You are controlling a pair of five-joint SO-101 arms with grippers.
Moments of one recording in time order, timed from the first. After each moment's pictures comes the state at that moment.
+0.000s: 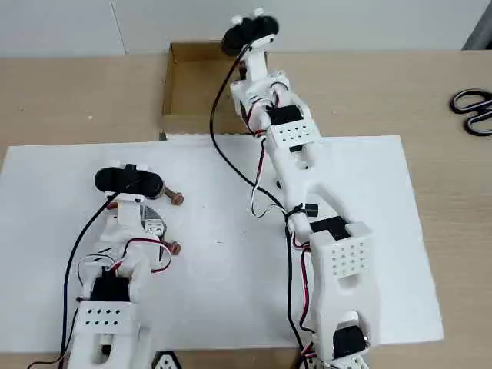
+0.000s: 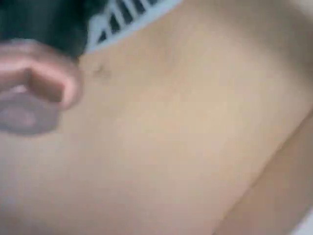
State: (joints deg) left arm -3.7 -63.0 85.4 32.5 -1.1; right arm -19.1 38.2 -29.2 31.8 3.6
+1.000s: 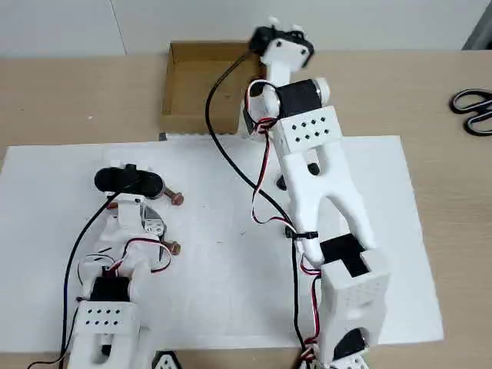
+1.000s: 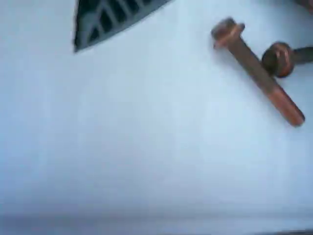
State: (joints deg) left arm -3.7 -63.0 85.4 32.5 -1.1; right arm -22.0 22.1 -40.7 93.7 -27.2
